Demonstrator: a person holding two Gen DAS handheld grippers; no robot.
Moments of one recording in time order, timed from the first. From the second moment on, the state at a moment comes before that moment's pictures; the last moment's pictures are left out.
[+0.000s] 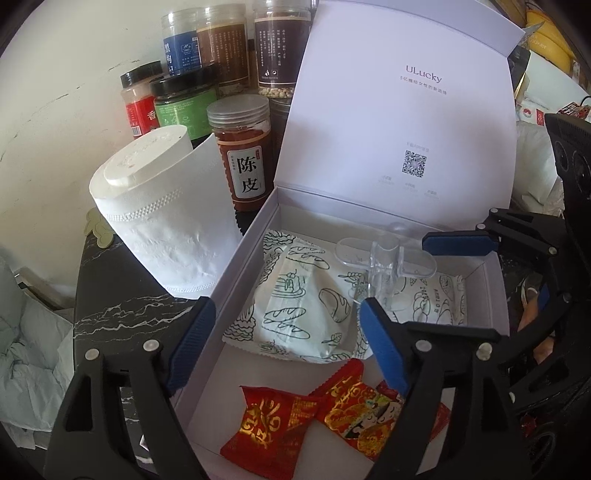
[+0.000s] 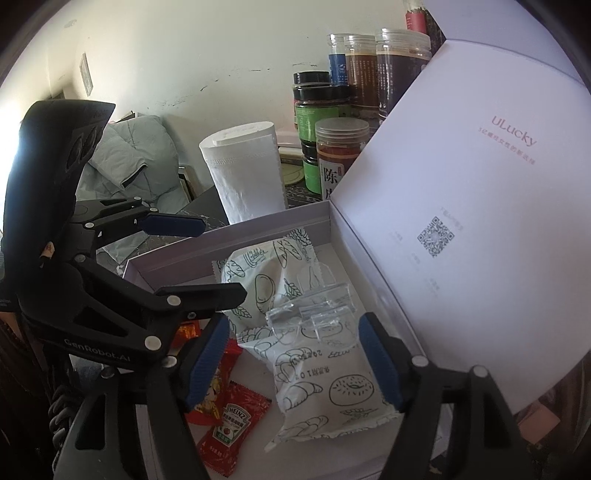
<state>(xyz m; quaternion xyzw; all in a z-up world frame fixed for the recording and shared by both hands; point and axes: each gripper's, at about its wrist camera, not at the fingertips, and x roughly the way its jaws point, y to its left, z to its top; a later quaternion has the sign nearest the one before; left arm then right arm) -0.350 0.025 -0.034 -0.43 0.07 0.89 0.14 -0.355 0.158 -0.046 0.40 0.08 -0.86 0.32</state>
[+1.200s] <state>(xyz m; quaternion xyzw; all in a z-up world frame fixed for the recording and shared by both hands) -0.225 0.006 0.065 -0.36 0.06 0.93 0.09 -0.231 0.179 0.059 0.30 0.08 -0.92 0.23</state>
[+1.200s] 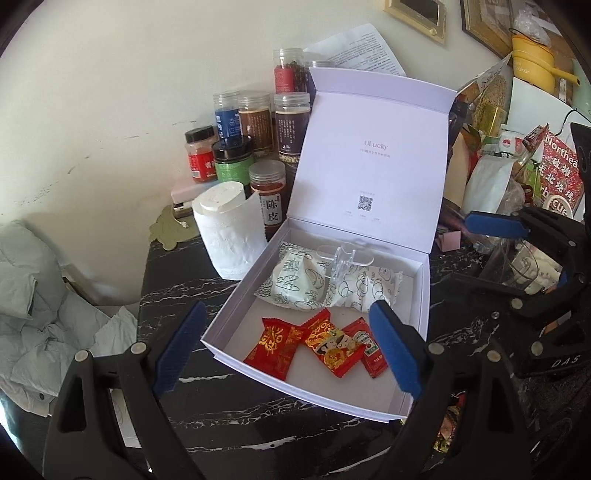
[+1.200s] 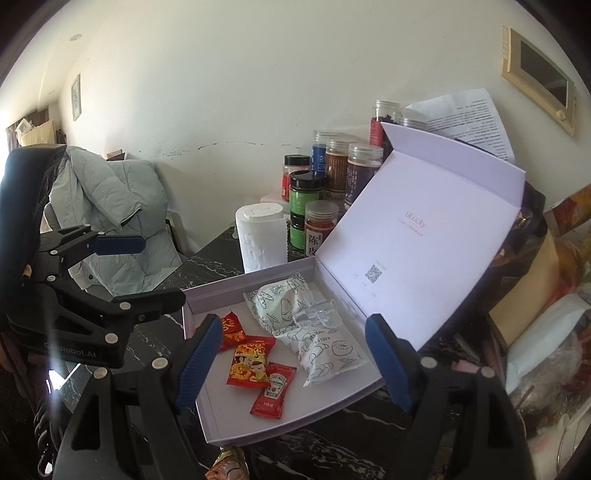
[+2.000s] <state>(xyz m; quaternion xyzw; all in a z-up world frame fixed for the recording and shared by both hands) -0.133 0.049 0.087 -0.31 0.09 0.94 0.09 -0.139 0.233 0.070 0.30 0.04 -0.94 0.18</state>
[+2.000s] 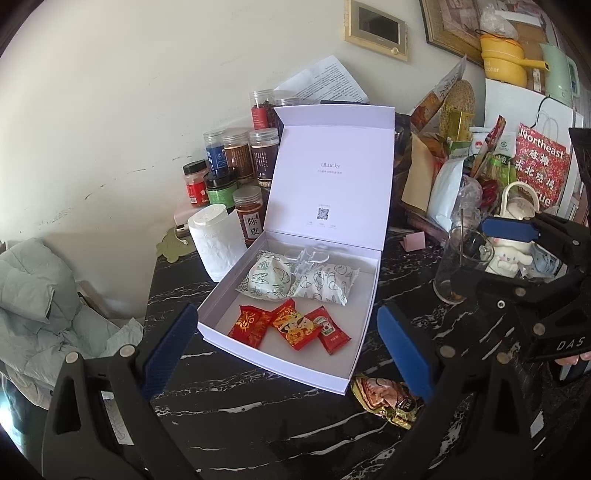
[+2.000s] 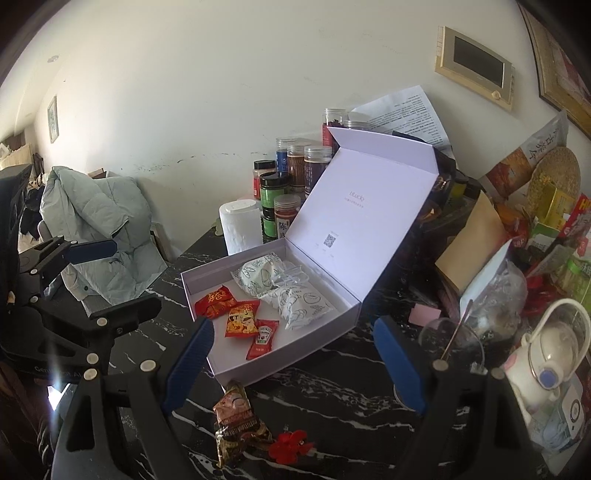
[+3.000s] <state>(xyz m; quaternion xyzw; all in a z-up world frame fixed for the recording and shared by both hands) -0.085 0.089 -0.003 -0.39 0.08 0.90 0.17 -0.078 0.258 -0.019 0.37 0.03 -0.91 0.19</state>
